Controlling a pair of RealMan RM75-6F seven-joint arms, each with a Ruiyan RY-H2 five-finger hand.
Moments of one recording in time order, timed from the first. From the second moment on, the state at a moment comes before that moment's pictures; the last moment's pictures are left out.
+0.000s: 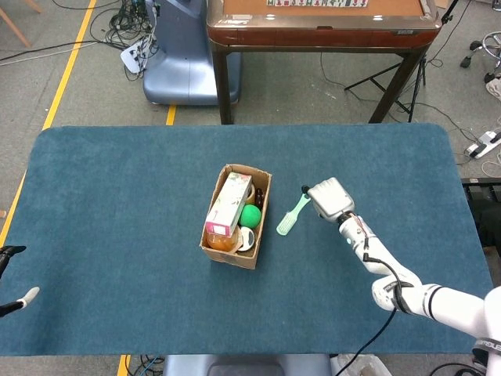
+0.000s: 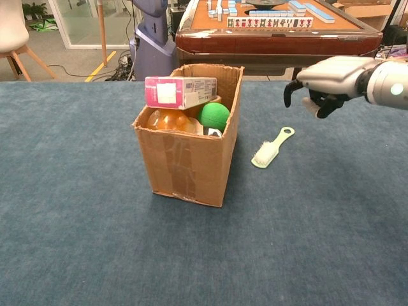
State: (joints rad) left arm -0.01 -1.03 -0.07 -1.69 1.47 1.59 0.02; right arm 0.87 -1.44 0.15 -1.32 -1.02 0.74 -0.54
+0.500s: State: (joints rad) left arm -0.01 -1.02 -0.08 -1.69 1.47 1.59 0.01; right arm 0.94 -1.60 0.12 -1.15 -0.98 0.67 -0.52
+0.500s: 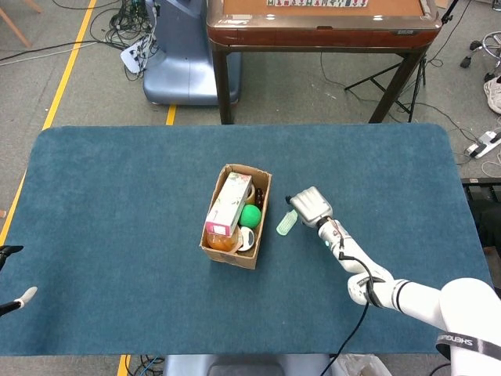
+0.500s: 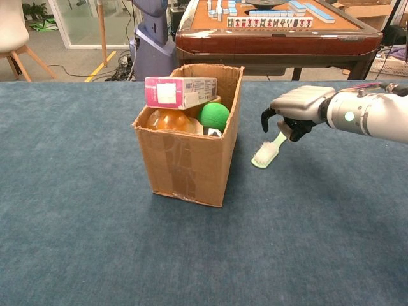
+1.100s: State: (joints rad) left arm 0.01 -1.01 -0.08 -1.69 1.47 1.62 -0.01; right arm 0.94 -1.64 0.10 -1.10 -1.01 0.66 -0.46
